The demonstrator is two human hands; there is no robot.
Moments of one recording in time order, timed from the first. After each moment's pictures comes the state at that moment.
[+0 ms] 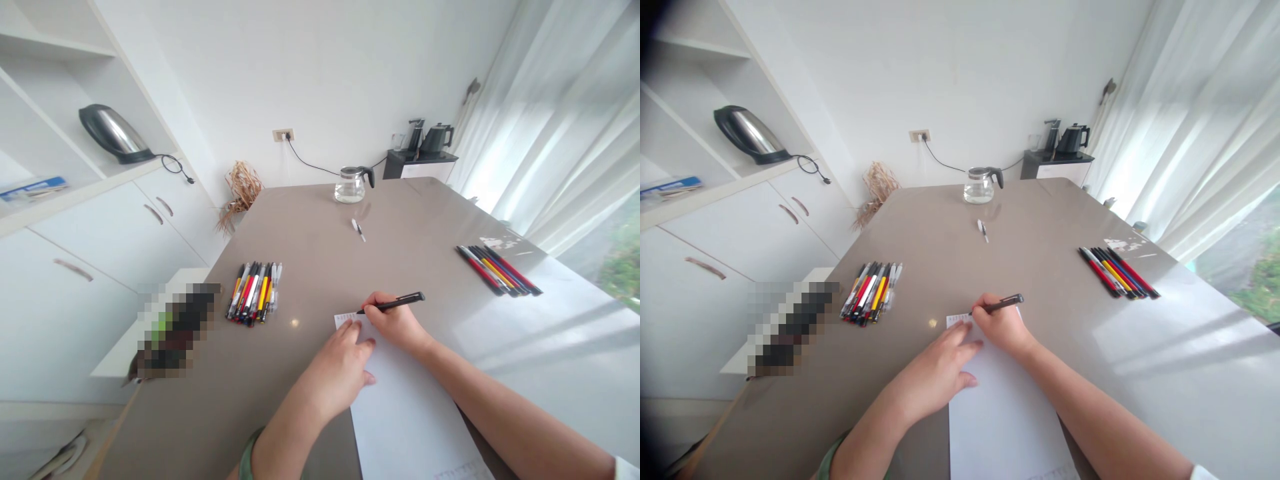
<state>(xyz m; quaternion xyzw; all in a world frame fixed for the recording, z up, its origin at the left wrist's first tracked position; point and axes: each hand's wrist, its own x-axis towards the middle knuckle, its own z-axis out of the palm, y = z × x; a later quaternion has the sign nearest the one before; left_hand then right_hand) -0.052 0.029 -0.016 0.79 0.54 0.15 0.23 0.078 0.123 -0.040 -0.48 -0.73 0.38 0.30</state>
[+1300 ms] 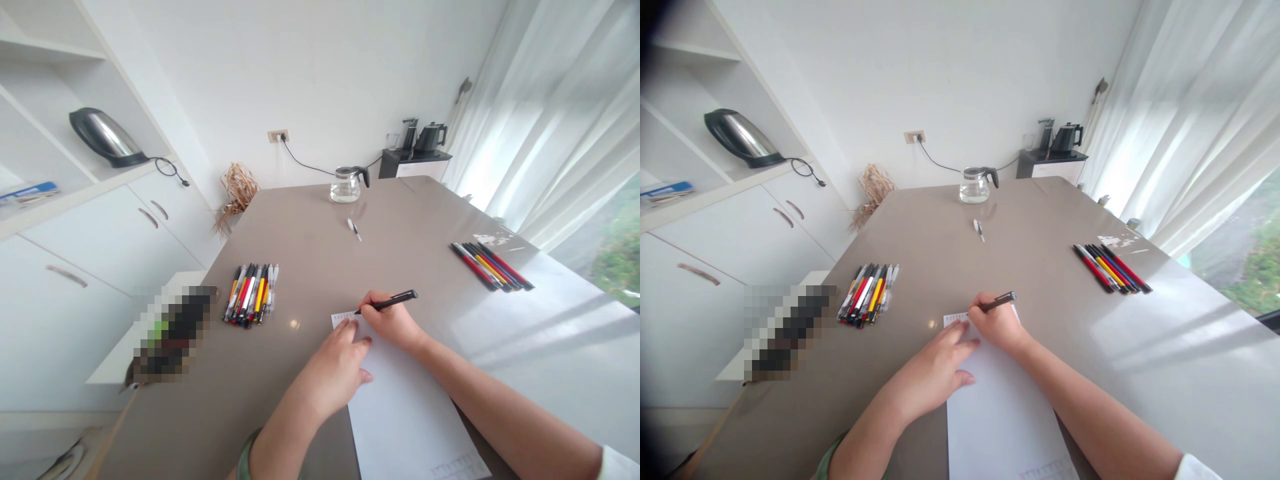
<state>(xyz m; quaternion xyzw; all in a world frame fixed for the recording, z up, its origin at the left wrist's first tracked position) -0.052 0.030 -0.015 0.78 0.54 0.16 0.26 0.079 0.124 -0.041 -0.47 -0.73 0.38 0.31</state>
